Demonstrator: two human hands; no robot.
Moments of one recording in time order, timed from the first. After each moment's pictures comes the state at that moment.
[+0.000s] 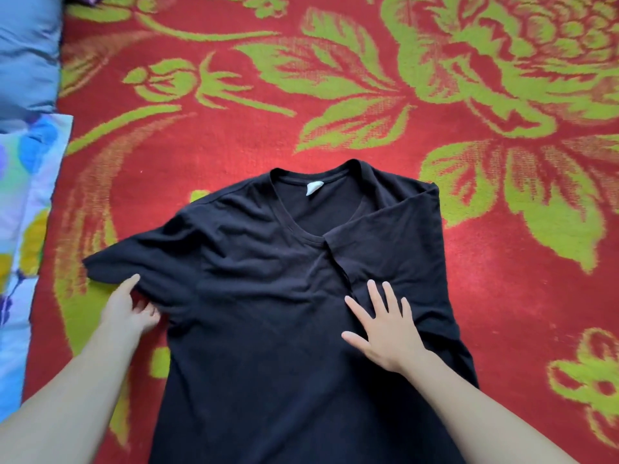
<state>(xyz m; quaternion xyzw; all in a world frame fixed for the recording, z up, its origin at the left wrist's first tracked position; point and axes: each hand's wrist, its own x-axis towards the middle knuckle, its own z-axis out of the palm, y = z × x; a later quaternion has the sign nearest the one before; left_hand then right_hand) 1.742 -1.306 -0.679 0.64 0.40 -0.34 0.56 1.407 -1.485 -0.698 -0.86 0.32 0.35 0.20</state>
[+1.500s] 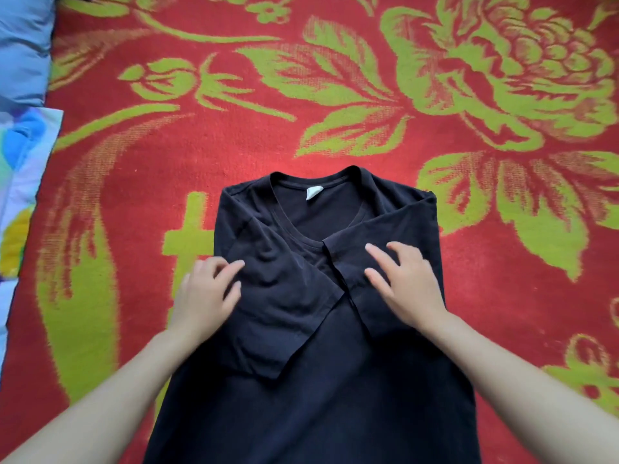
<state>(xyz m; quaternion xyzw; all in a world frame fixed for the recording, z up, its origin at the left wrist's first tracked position) 1.676 -1.343 -0.688 0.83 -0.53 -0.08 0.14 1.431 -1.549 -0.666 -0.91 0.37 0.05 0.16</state>
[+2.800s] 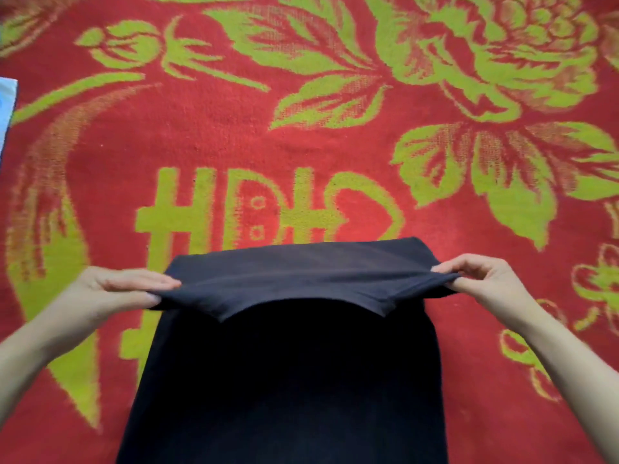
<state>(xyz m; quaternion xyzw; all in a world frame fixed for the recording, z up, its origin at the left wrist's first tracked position) 1.722 -1.284 -0.617 0.72 -0.25 -0.56 0.33 1.313 -1.583 -0.604 -0.66 0.47 -0.04 0.59</state>
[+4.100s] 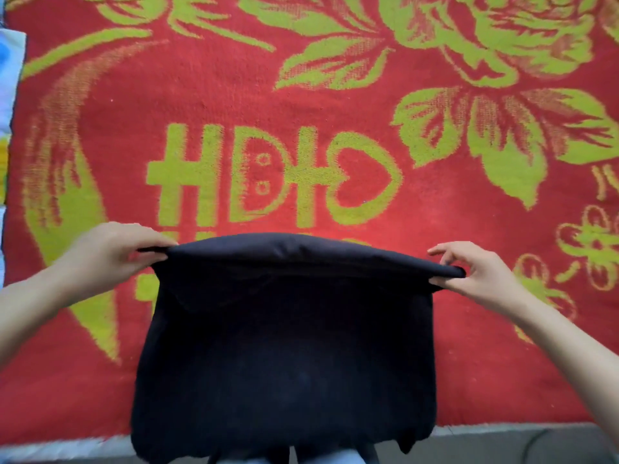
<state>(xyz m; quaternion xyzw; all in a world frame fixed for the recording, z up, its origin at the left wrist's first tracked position) 1.708 -1.266 -0.599 0.71 -0.63 -0.27 0.16 1.280 -1.533 -0.599 -0.83 0.40 0.04 0.40</state>
